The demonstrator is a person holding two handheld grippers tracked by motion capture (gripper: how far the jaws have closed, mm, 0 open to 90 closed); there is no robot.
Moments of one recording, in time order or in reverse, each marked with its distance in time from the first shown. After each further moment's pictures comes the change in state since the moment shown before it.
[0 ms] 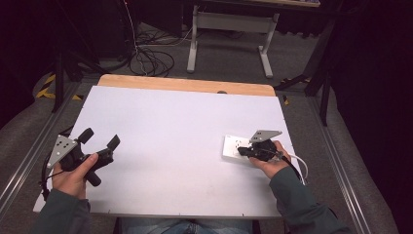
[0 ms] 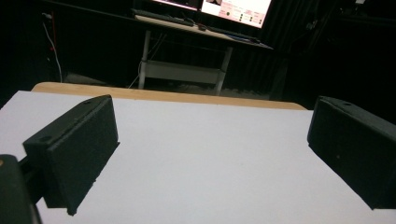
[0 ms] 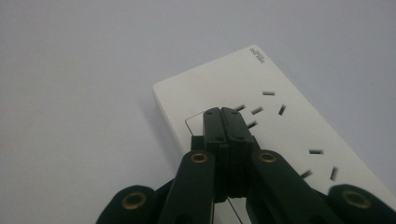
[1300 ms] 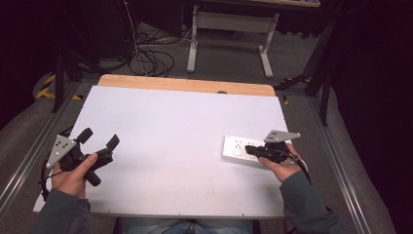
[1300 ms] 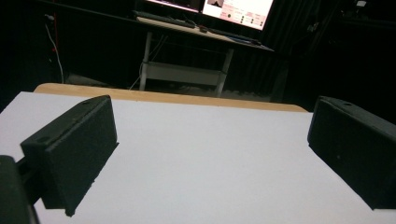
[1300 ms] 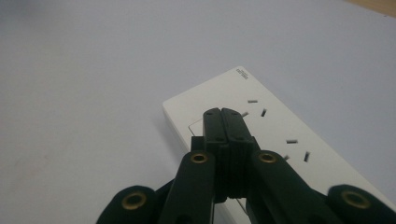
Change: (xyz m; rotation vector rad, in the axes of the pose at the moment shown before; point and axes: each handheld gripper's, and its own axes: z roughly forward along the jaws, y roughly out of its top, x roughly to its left) left arm 0.001 0.000 -0.001 -0.005 0.006 -0.004; right arm -0.003 -0.009 -0.032 -0.125 0.014 0.091
